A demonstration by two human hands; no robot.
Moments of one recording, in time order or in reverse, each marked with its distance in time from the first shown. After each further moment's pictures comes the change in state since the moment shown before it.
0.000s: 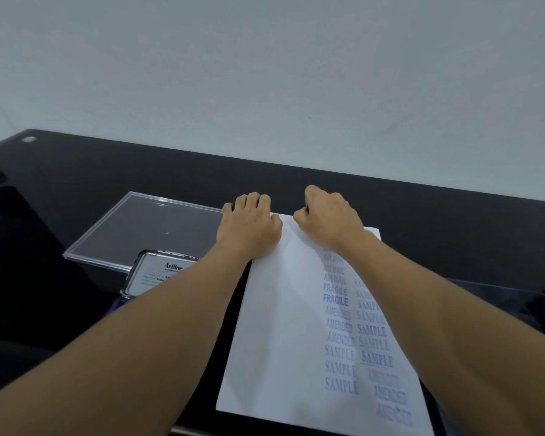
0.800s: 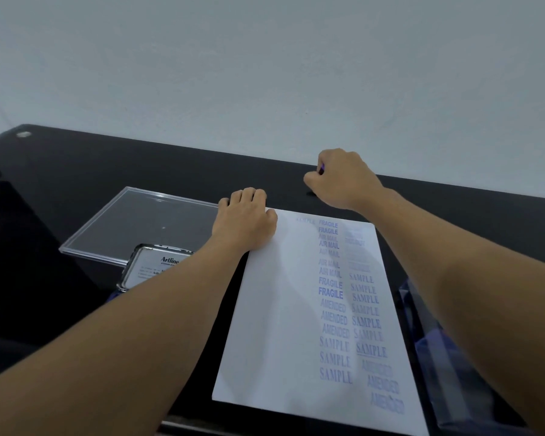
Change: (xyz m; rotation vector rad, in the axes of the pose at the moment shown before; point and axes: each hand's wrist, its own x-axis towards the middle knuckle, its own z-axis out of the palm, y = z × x) left_hand 0.002 -0.001 -0.002 -0.055 -0.007 -0.009; right_hand 0.018 0.001 -0.058 0.019 0.004 -0.041
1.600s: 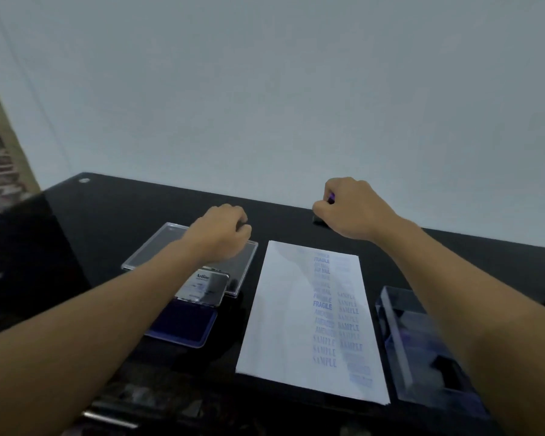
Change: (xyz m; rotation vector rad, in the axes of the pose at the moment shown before) left_hand -0.078 -0.022 -0.144 -0.150 -0.018 0.035; right_hand -0.093 -0.057 -0.100 0.047 0.027 -0.071
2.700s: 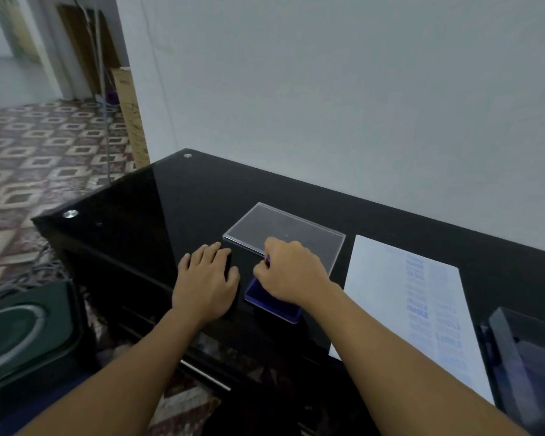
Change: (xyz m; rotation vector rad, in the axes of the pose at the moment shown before) left_hand -0.155 -0.144 0.038 0.184 0.202 -0.415; right_hand -0.053 -0.165 0.179 -0.015 -0.252 -0.320
